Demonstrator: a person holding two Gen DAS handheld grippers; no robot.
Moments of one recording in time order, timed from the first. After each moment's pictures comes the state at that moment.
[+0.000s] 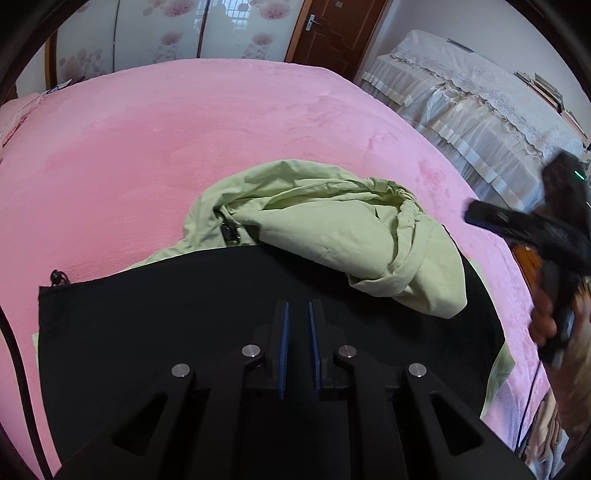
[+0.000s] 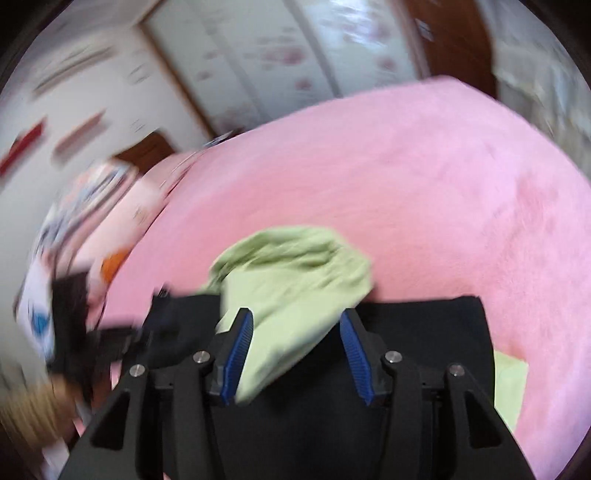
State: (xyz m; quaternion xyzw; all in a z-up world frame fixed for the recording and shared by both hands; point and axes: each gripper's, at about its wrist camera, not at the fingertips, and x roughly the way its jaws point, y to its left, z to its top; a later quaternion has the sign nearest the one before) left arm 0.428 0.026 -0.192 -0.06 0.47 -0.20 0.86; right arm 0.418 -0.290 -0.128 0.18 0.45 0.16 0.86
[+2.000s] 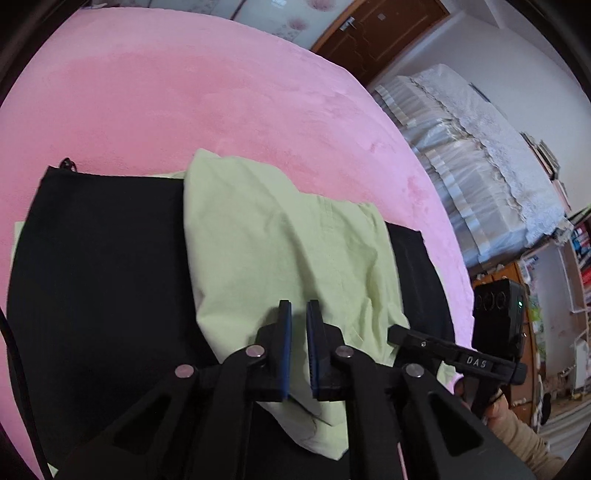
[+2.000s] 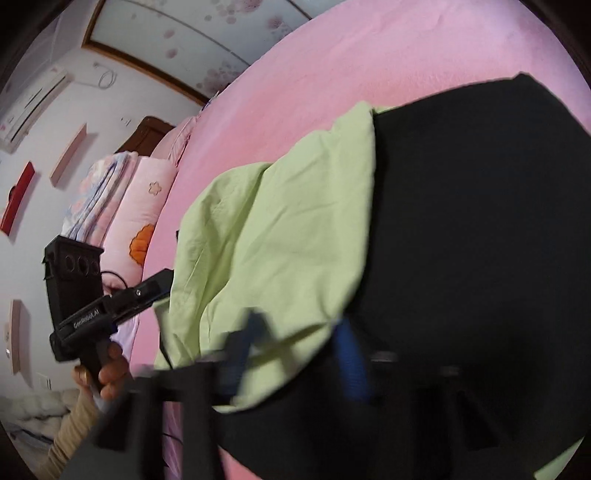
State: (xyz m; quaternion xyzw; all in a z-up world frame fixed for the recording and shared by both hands) left arm 0.381 0.072 -0.218 -0.21 0.50 -0.19 0.82; right arm 0.328 -0.202 -0.225 0.28 0.52 0.23 0.77
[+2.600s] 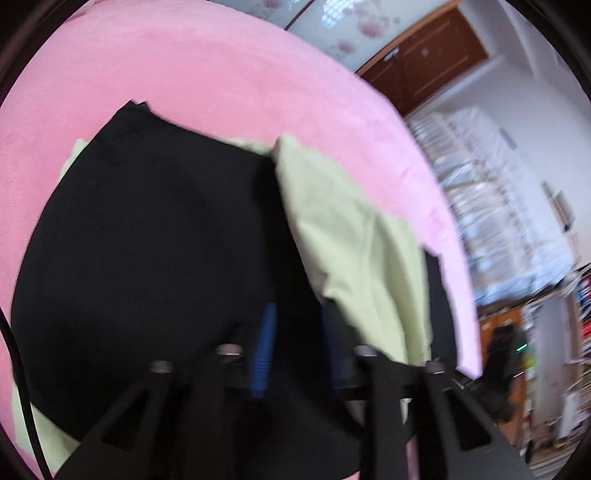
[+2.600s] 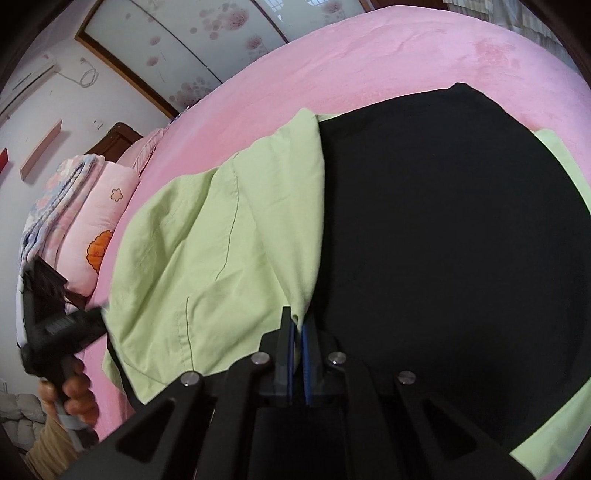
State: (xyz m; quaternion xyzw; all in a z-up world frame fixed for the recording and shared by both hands) left arm 0.343 0.087 -0.247 -0.30 0.48 -0.15 0.81; right arm 0.298 -0.226 -0.224 0.23 0.51 0.14 0.82
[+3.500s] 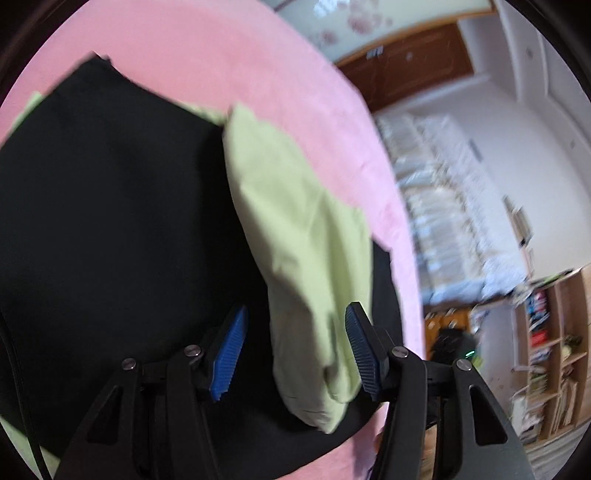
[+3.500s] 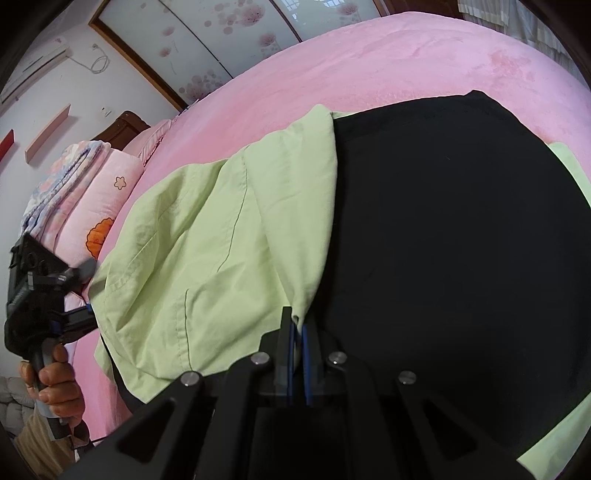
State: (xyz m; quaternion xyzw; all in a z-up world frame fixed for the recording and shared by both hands) left arm 0.358 0.042 -0.259 -0.35 0.50 -0.21 0.76; right arm 0.303 -0.210 -0.225 0.20 0.50 0.16 0.83
